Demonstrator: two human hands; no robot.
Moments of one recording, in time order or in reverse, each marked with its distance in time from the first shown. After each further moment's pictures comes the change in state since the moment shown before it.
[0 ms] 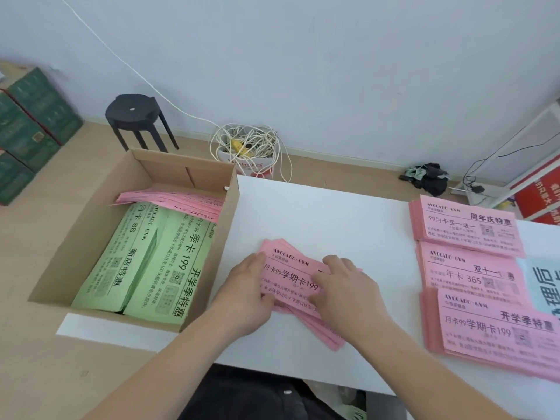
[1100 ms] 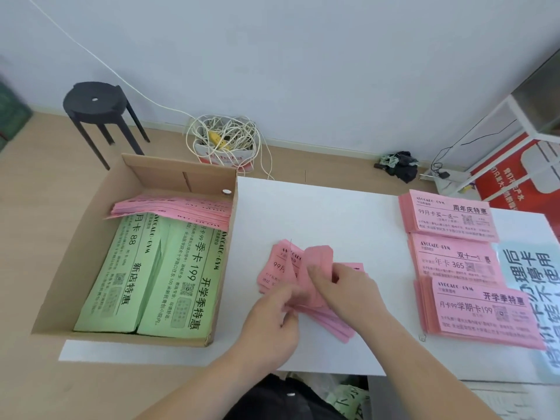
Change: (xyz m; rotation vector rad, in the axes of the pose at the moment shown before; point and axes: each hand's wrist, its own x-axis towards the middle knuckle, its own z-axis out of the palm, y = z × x) left_hand -0.043 0.015 0.005 -0.547 -0.046 0.126; right_hand 0.005 -0.029 -0.010 0.603 0.041 0.474
